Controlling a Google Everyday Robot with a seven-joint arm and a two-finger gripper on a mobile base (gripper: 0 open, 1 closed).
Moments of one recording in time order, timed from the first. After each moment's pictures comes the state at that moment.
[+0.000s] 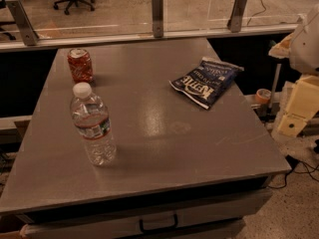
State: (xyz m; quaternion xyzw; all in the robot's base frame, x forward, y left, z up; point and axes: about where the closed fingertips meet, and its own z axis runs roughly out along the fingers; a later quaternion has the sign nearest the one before) arm 0.438 -0.217 0.977 -0.60 0.78 -0.03 0.16
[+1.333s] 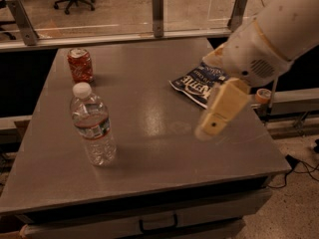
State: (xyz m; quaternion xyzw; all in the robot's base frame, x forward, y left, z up) arm 0.449 -0.093 0.963 -0.61 0.74 0.12 0.25
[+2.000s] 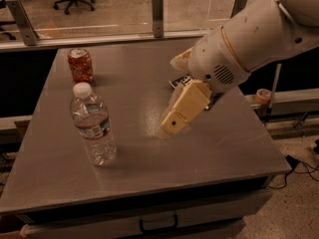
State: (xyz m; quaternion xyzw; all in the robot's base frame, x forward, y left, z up) arm 0.452 -0.022 0.963 -0.59 0.71 0.22 0.31
